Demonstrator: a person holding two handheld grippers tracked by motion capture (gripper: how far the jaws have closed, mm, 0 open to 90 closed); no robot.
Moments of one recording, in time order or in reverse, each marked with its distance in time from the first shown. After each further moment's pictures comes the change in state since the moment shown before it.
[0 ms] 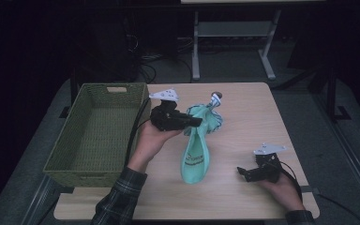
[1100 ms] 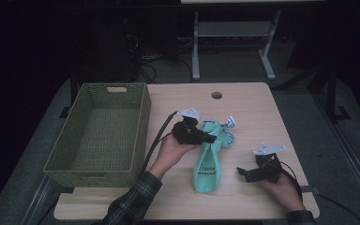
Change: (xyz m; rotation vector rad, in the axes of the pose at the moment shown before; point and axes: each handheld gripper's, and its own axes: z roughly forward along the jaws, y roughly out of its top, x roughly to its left) left arm 0.013 -0.044 0.075 0.111 -0.031 -0.032; right arm 0.000 0.000 0.000 0.005 0.008 -0.005
